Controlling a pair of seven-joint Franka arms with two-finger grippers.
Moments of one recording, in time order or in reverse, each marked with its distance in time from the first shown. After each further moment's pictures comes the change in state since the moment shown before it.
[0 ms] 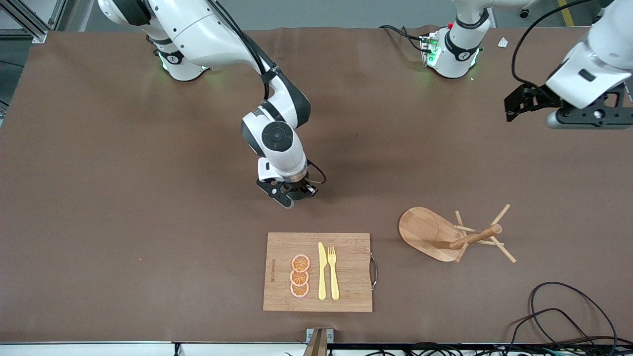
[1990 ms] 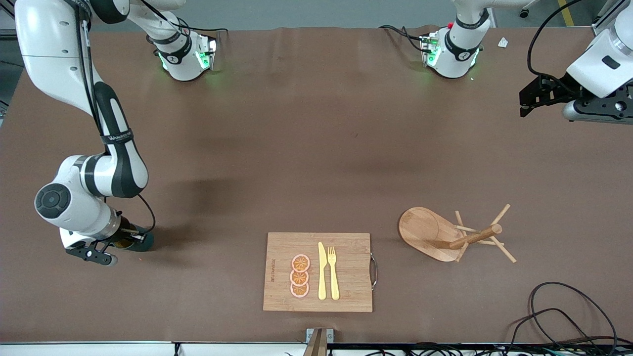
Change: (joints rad) left arm 0.013 0.000 0.003 0.035 0.000 -0.004 0.074; right arm -0.633 -0.067 -0.097 -0.093 -0.059 0.014 -1.048
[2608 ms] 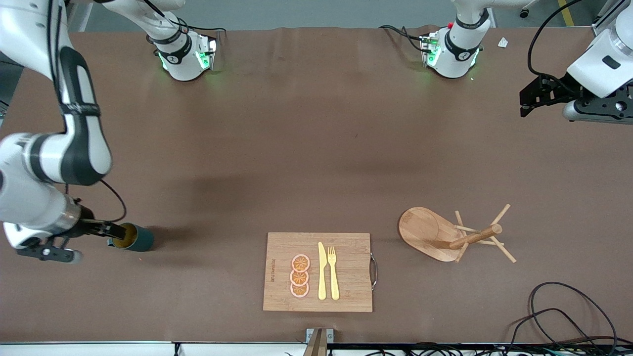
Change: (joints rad) left arm 0.000 0.000 0.000 0.001 0.000 0.000 0.002; right arm -0.029 -0.165 -0.001 0.136 0.000 -0.296 -0.161
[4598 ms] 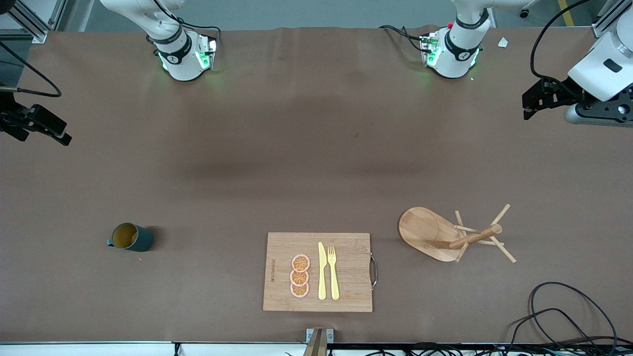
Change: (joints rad) left arm -0.001 0.028 -0.005 0.042 0.010 -0.028 0.000; right arm 0.006 -0.503 0.035 -0.085 0.014 -0.399 -0.001
